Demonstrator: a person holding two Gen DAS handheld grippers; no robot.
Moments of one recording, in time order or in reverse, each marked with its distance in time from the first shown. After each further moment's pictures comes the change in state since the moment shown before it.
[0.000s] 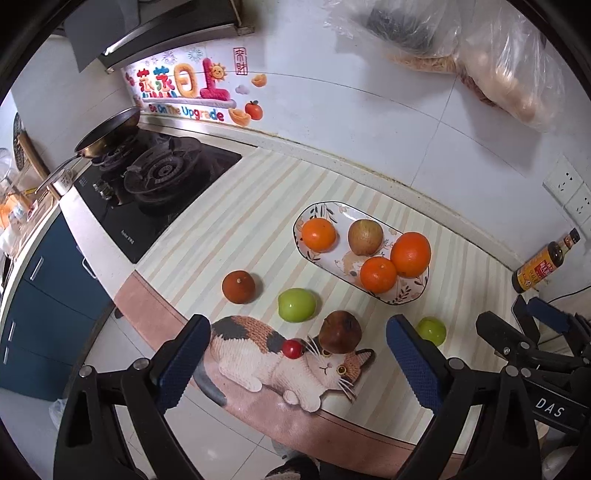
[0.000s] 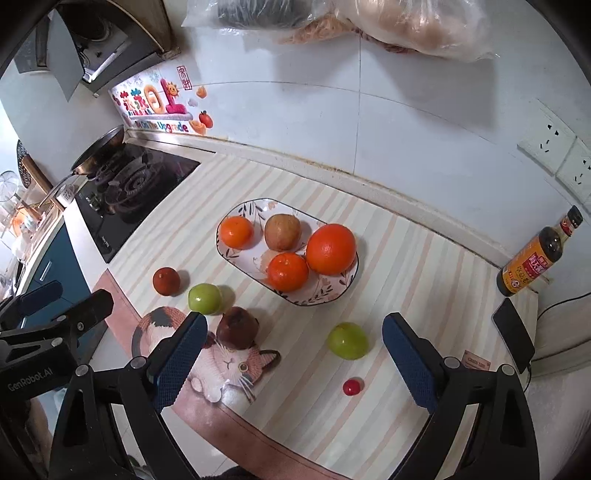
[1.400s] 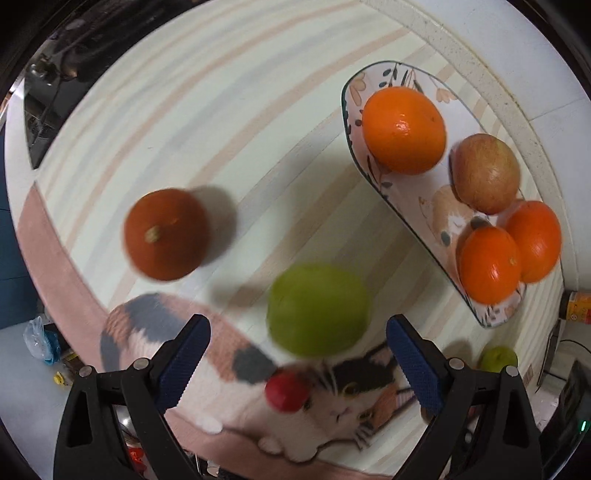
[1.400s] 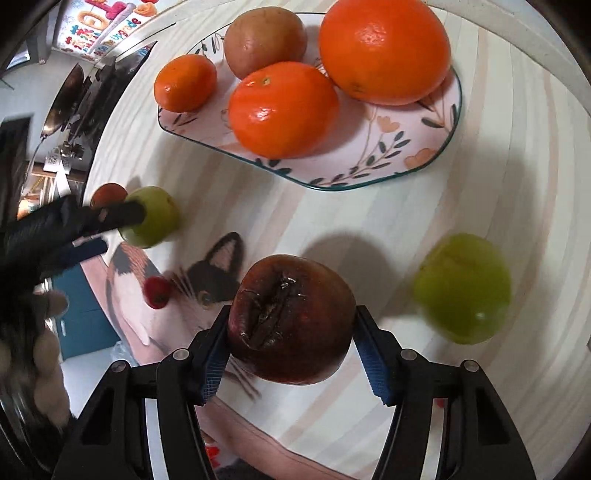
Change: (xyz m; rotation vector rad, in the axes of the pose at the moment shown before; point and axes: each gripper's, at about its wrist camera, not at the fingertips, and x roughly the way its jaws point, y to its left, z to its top) left arm 0.261 0.032 0.009 -0.192 0.536 -0.038; right arm 0.257 -0.012 -0.044 0.130 0.520 0.209
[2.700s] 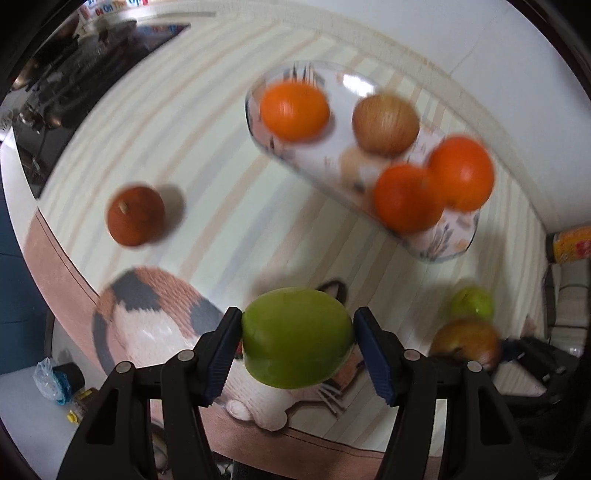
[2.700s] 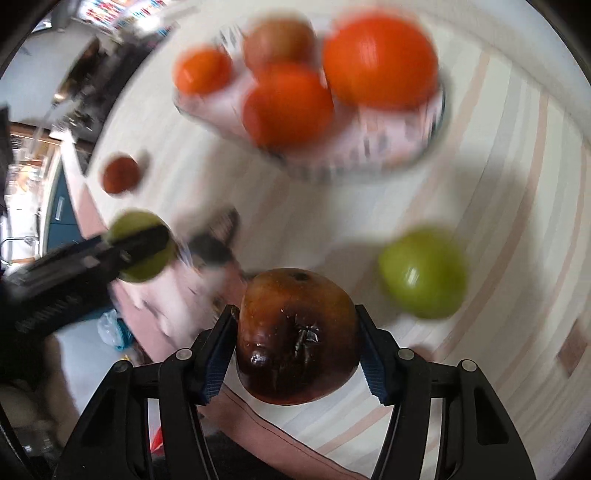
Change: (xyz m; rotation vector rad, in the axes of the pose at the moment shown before) left arm -0.054 -0.054 -0.061 0.171 -0.126 -0.016; right arm -0.038 -0.001 -0.009 -0.116 0.010 -0.021
